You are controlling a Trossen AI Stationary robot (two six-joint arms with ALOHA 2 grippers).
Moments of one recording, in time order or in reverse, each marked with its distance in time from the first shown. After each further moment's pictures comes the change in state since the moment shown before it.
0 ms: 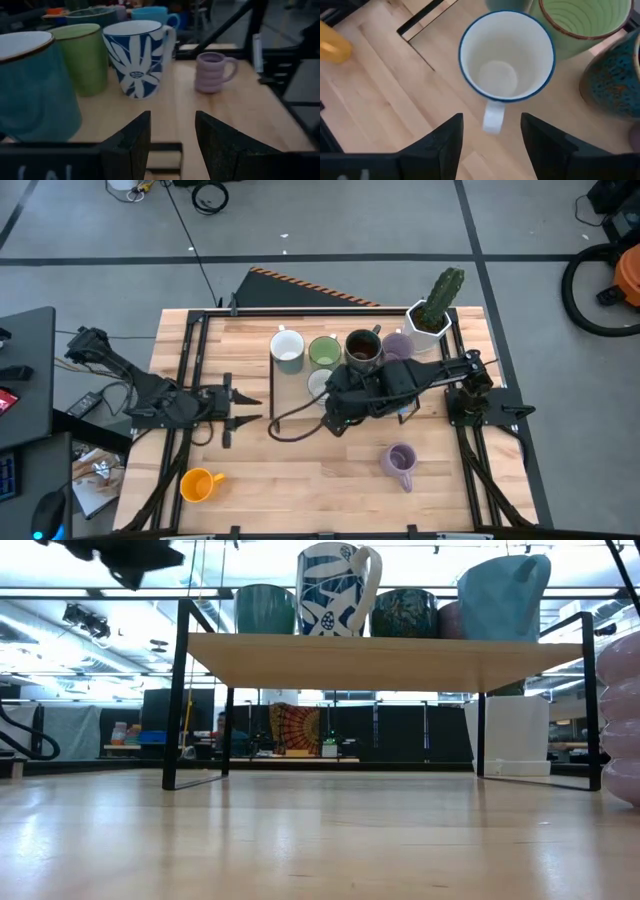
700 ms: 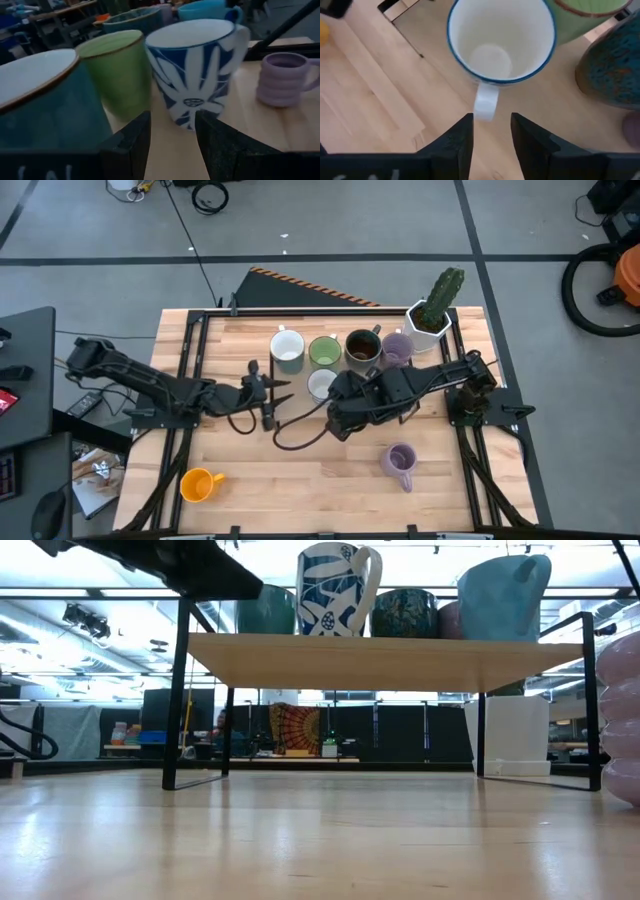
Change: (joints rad) left arm 0.267 0.370 0.087 0.303 0.024 0.166; right arm 0.022 -0.024 -0.099 0.000 0.003 0.018
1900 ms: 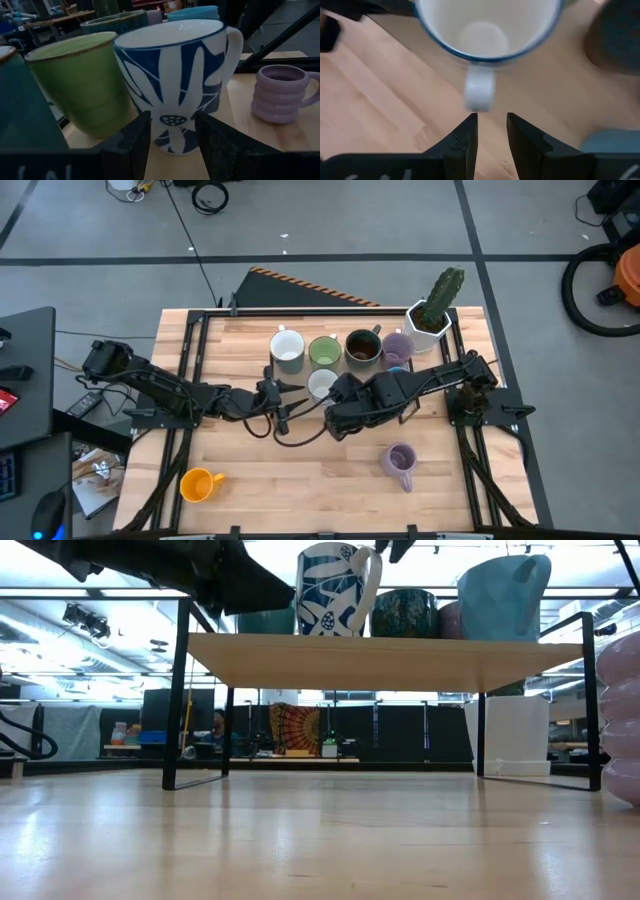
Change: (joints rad) left arm 0.020 0.221 0.000 0.305 0.035 0.015; right arm -0.006 -0.013 -0.117 0.037 -0.045 0.142
